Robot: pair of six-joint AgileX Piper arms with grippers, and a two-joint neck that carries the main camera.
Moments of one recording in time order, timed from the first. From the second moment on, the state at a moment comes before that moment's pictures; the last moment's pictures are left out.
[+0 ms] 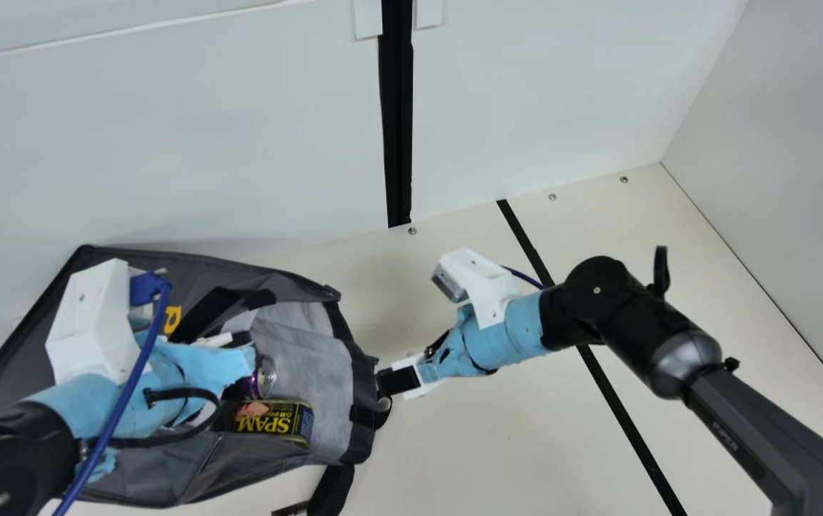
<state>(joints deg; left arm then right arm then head) -32.3 86.3 -80.2 -11.1 44.1 -20.4 0.7 91.5 -62.9 49.6 54.6 -42.9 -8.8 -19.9</state>
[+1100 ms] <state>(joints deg) -32.3 86.3 -80.2 -11.1 44.1 -20.4 9.8 107.7 -69.6 61.6 55.4 -49.1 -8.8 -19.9</state>
